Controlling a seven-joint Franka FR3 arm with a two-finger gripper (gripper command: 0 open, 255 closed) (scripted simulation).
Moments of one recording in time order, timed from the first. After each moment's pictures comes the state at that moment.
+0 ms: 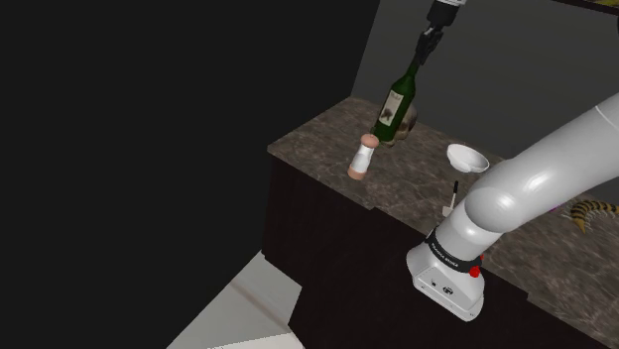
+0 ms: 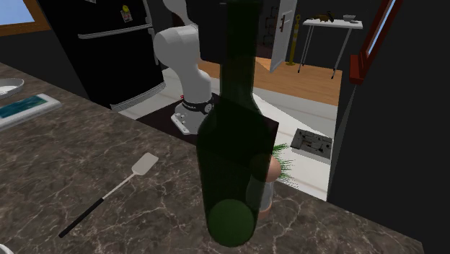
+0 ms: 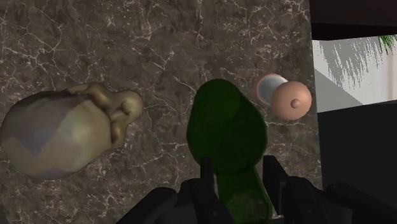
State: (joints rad) arm -0.08 -0.28 -0.43 -1.91 -0.12 1.69 -0.57
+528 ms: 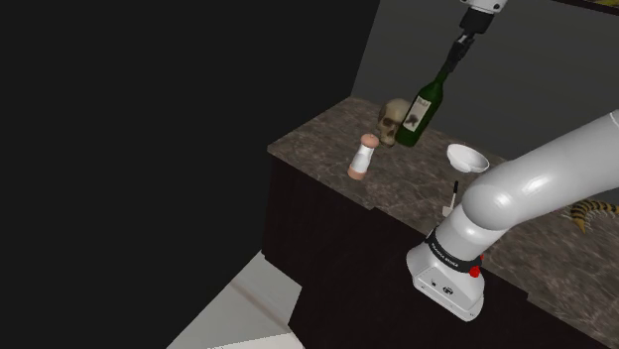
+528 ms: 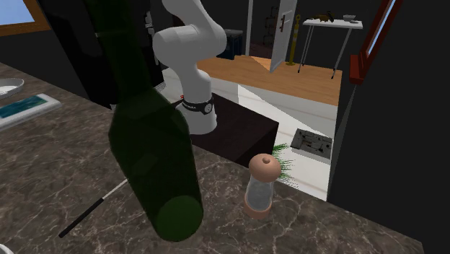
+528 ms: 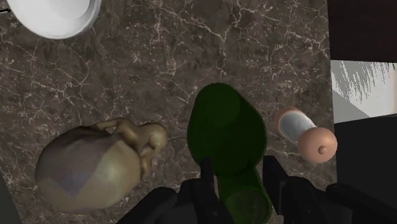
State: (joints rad) arm -0.15 -0.39 -0.52 -1.97 -0.19 1.67 -0.71
